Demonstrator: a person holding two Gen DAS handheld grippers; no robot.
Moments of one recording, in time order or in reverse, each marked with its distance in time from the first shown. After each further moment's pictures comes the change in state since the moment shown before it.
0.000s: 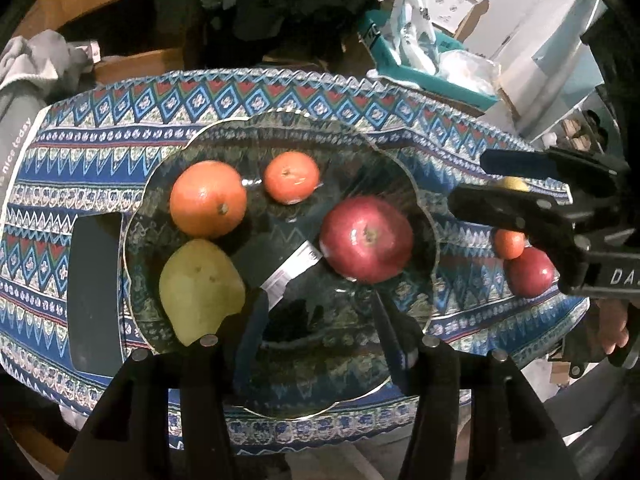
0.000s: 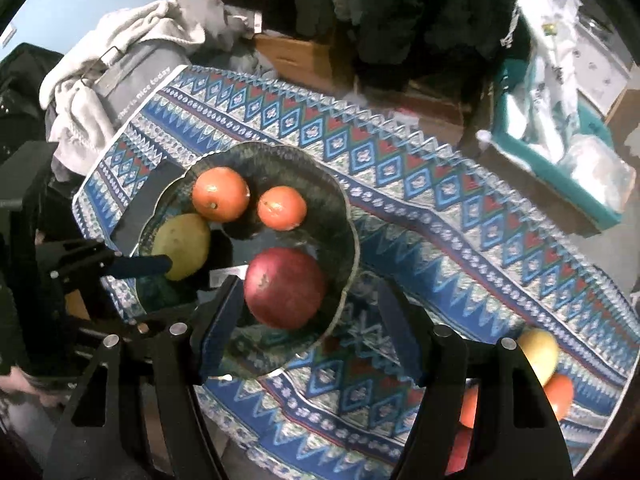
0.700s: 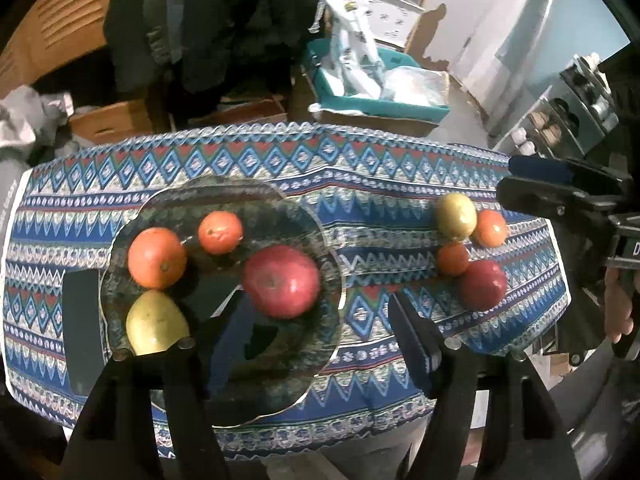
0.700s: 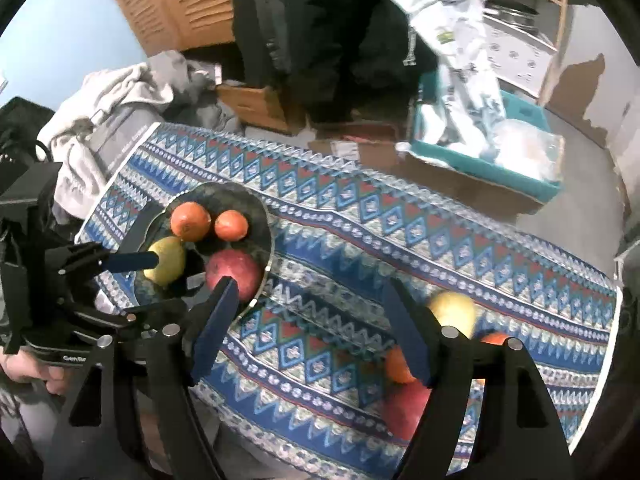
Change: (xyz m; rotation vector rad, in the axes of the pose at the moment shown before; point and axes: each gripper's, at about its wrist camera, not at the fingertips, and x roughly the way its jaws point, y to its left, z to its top) left arm -0.032 -0.070 0.018 0.116 -0.084 -0.035; right arm -0.097 -0.063 -0.040 0.129 -0.145 -0.052
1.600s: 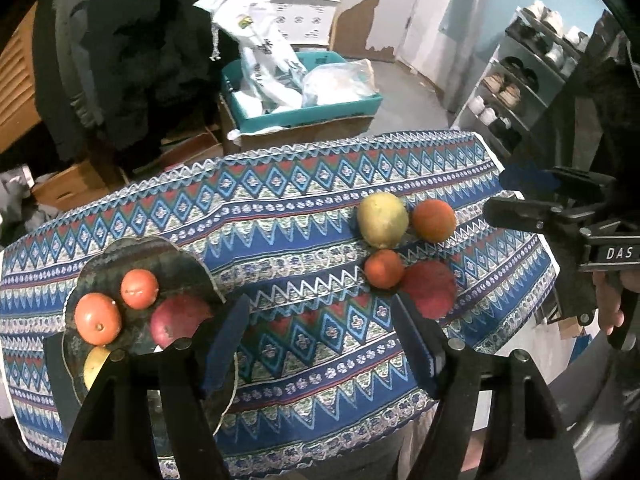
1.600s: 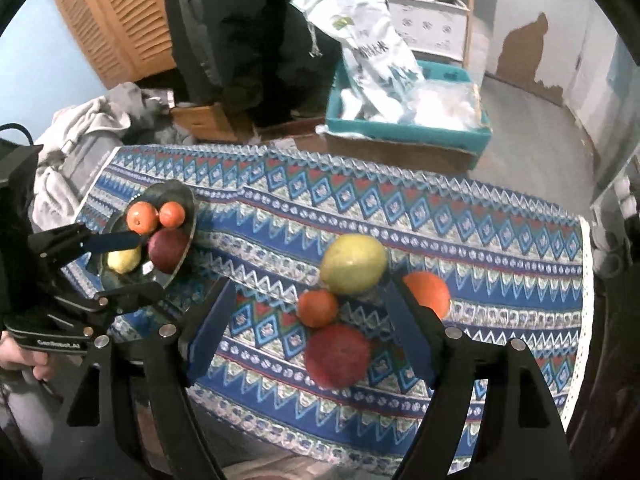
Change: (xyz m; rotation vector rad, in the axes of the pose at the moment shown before) left arm 0.014 -0.102 0.013 0.206 -0.028 -0.038; right arm -0.042 -0.088 -0.070 0.149 -0.040 -0.064
